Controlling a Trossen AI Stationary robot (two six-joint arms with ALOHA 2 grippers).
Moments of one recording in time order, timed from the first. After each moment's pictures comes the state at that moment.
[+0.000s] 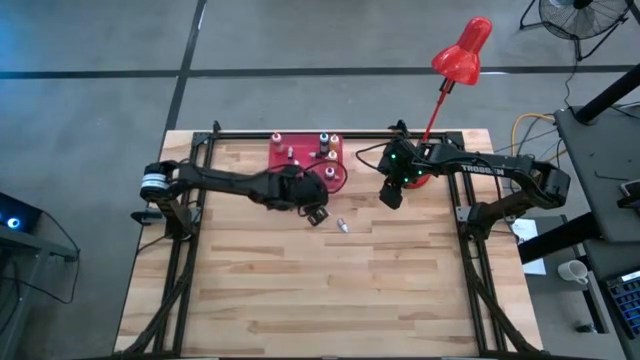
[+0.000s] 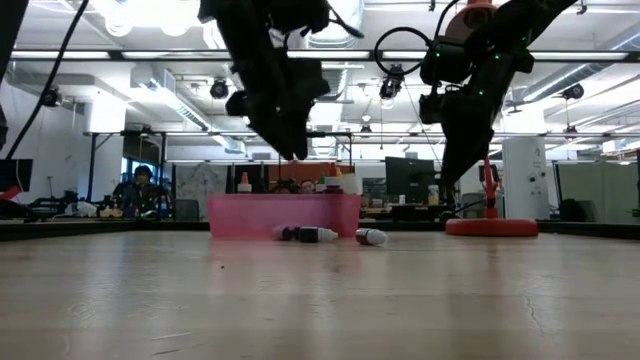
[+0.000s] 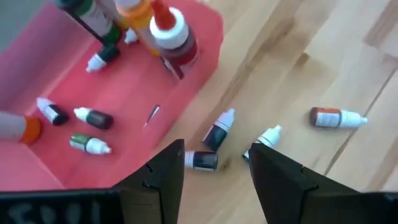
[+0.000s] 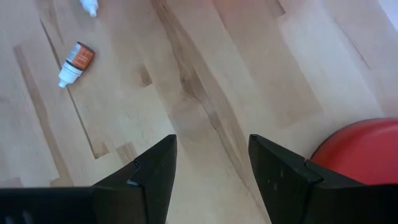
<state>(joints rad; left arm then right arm) 0.05 1.72 1.34 -0.68 -0.44 -0.47 -0.48 1.37 0.86 -0.62 -0.16 0.04</state>
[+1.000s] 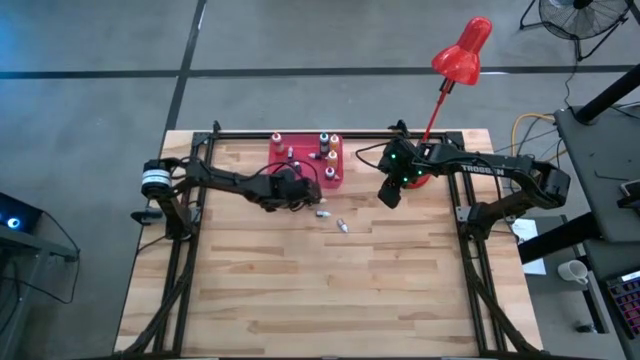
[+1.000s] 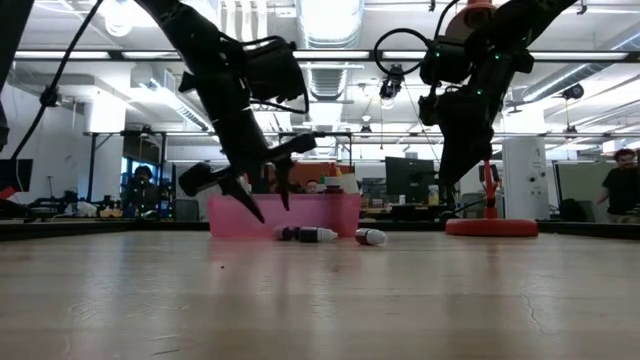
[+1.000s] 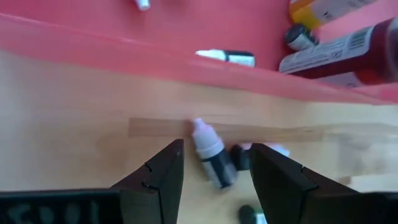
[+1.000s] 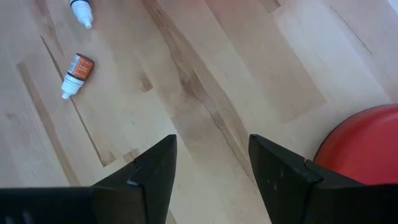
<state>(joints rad) 0.16 1.72 1.01 -0.33 -0.34 -1.50 -0.48 1.37 0.86 -0.61 -0.16 0.13</state>
